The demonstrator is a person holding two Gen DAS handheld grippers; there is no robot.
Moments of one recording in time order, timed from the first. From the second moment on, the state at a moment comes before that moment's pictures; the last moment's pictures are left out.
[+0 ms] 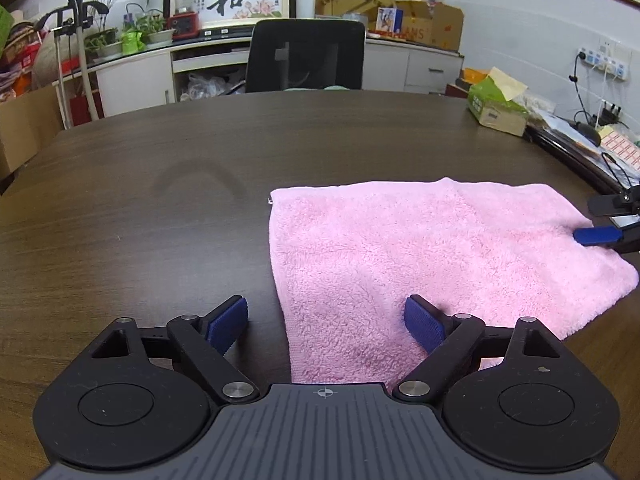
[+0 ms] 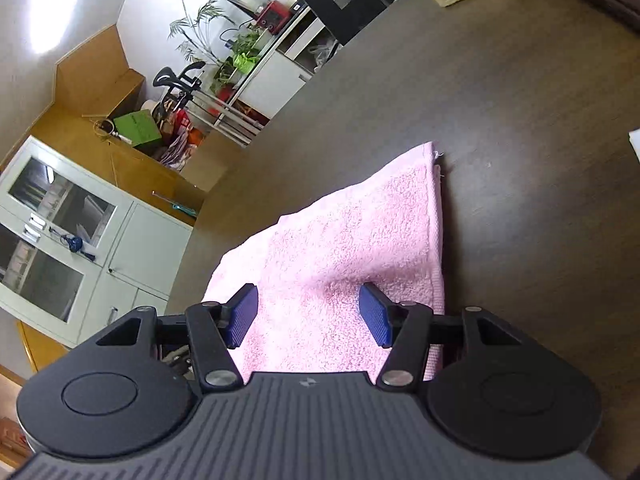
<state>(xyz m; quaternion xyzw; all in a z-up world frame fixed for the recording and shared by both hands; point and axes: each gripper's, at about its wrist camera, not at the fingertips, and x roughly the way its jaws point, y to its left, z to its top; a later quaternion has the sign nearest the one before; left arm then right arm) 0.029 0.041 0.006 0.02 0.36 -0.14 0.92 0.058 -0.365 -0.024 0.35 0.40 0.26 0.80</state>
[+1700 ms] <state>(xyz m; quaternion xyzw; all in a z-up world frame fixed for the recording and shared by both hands) 0.002 0.106 0.036 -0.04 0.32 -0.06 0.94 -0.111 -0.092 0.025 -0.29 0.18 0.33 0.88</state>
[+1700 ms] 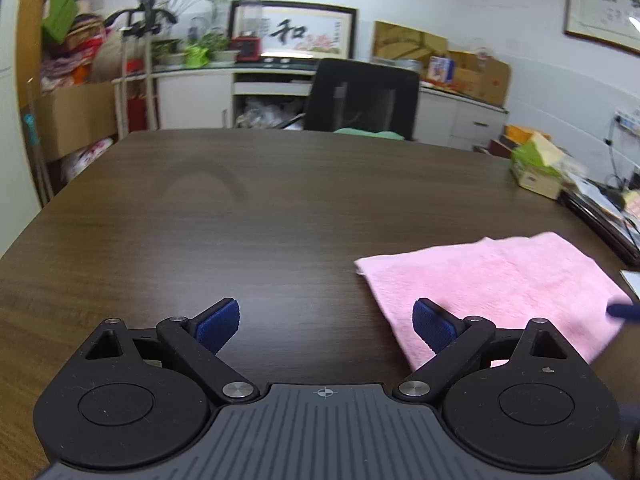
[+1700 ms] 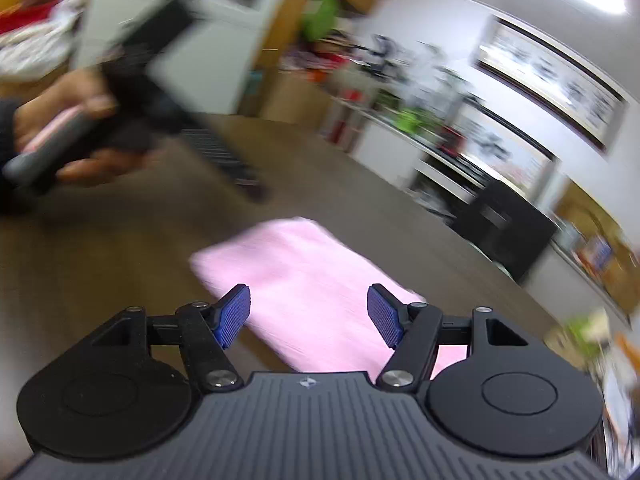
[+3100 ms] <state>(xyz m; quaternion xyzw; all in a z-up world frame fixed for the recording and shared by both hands) 0.014 0.142 0.023 -0.16 0.37 -0.04 0.92 -0.071 -0.082 0.023 -0.11 0.25 0.39 0.88</state>
